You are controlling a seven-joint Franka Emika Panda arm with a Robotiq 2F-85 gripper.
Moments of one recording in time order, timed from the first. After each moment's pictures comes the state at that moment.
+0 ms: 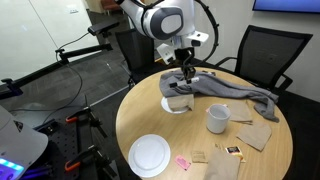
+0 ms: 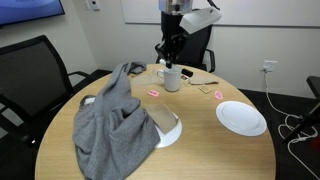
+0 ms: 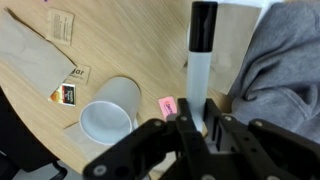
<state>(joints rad) 0.05 0.58 -0.11 -1.91 -0.06 2.62 0.31</state>
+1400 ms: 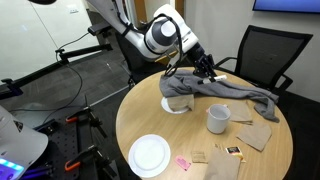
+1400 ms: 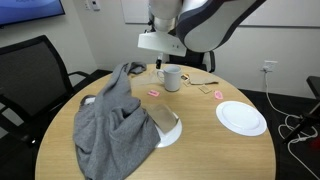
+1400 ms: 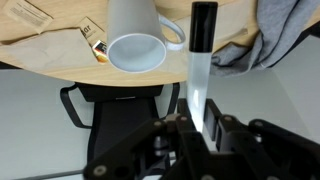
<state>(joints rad) 0.72 0.97 -0.87 -1.84 -0.06 2.91 1.53</state>
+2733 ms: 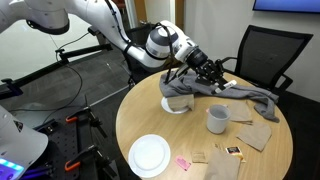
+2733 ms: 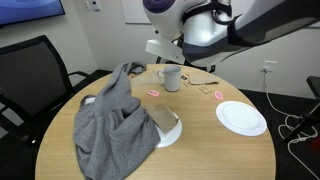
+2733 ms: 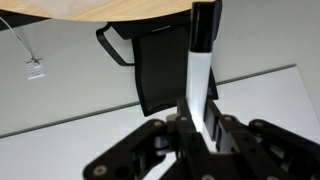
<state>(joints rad) 0.91 1.30 -1.14 -1.83 -0.03 2.72 1.91</state>
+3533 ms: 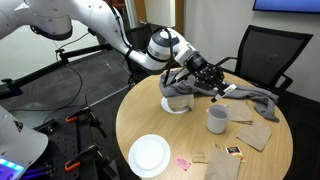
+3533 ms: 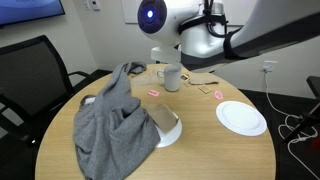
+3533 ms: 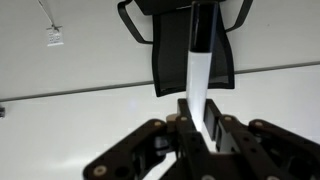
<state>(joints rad) 0.90 1.36 -1.15 -1.77 -0.09 2.56 1.91</state>
